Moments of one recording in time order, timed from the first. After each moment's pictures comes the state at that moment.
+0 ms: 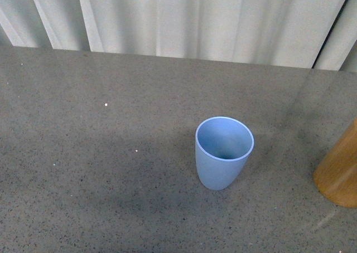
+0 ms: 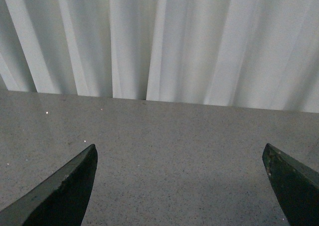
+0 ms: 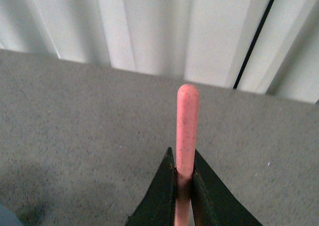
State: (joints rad) left arm 0.00 0.00 0.02 0.00 0.00 0.00; right arm -0.06 1.44 0.43 0.79 -0.23 -0.09
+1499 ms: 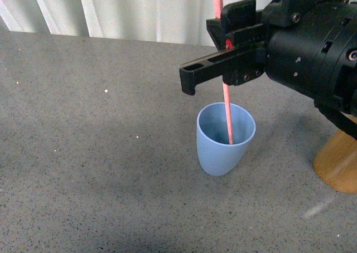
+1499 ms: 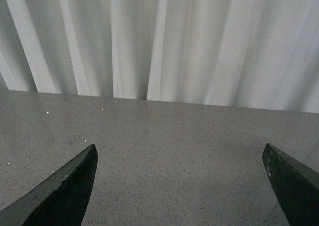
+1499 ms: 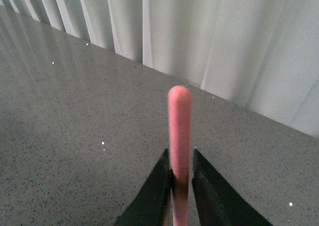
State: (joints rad) left arm 0.00 0.00 0.02 0.00 0.00 0.00; right arm 0.53 1.71 0.54 0.99 -0.02 -0.02
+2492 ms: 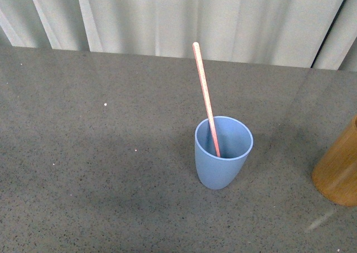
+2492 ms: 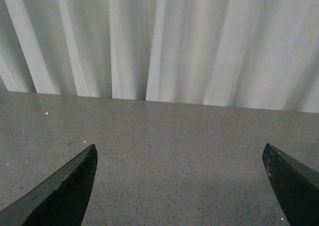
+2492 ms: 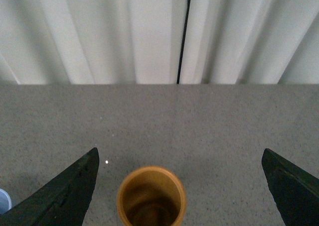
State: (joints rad) left arm 0.00 0.00 0.02 0.00 0.00 0.00; right arm 0.10 0.83 0.29 0.30 0.21 0.01
